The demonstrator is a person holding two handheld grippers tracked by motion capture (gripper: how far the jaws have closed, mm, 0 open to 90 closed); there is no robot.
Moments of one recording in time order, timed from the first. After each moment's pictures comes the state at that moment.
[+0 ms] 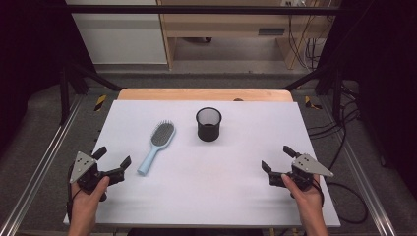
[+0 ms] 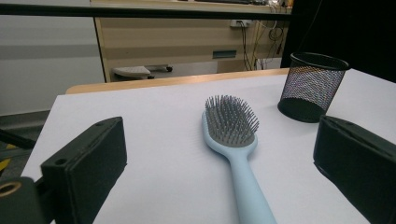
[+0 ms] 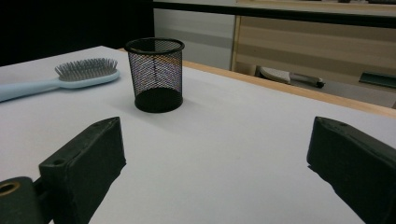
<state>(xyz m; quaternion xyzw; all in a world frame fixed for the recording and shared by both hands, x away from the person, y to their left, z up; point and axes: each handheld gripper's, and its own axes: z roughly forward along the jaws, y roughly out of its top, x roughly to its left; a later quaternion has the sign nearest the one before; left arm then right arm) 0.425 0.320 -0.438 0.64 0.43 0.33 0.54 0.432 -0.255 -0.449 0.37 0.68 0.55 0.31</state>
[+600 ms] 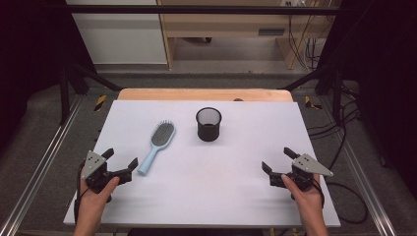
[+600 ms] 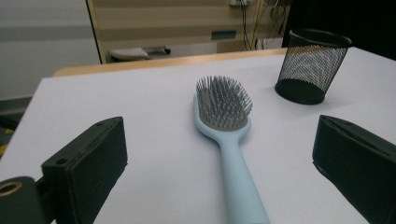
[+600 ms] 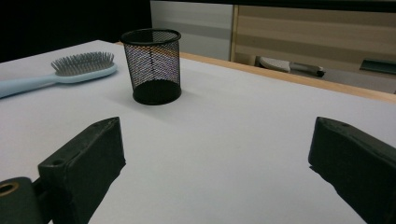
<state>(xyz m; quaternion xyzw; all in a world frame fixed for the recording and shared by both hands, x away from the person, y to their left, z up) 0.432 0.298 -0.444 0.67 0.45 0.30 0.50 0.432 -0.257 -0.452 0.39 0.69 0.54 0.30</state>
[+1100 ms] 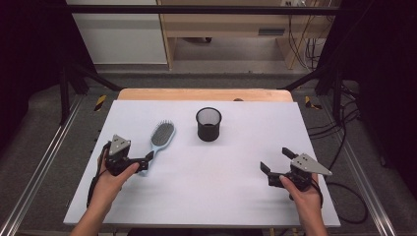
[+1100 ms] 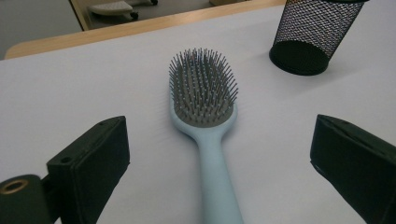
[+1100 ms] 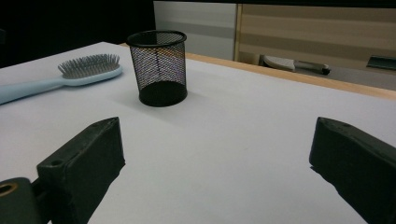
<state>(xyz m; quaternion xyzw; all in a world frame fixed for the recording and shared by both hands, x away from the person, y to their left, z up) 0.481 0.258 -0.426 0.74 0.45 0.27 0.42 0.432 -0.252 -0.450 0.39 0.69 0.54 0.29</state>
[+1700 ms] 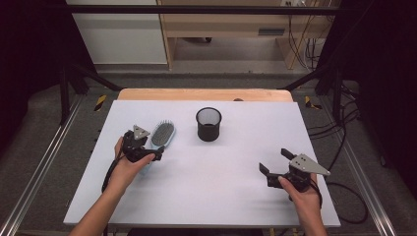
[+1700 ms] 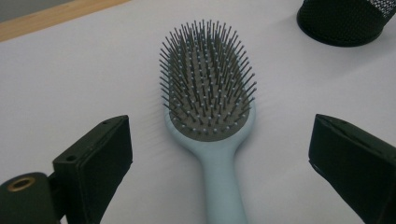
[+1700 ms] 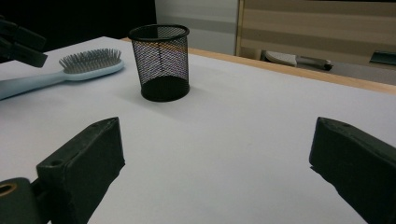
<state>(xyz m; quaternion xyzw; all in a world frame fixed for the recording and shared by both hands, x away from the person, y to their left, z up) 0.523 0.226 -0.441 0.78 0.46 0.26 0.33 0.430 -0.249 -0.450 0.39 0.69 0.54 0.28</state>
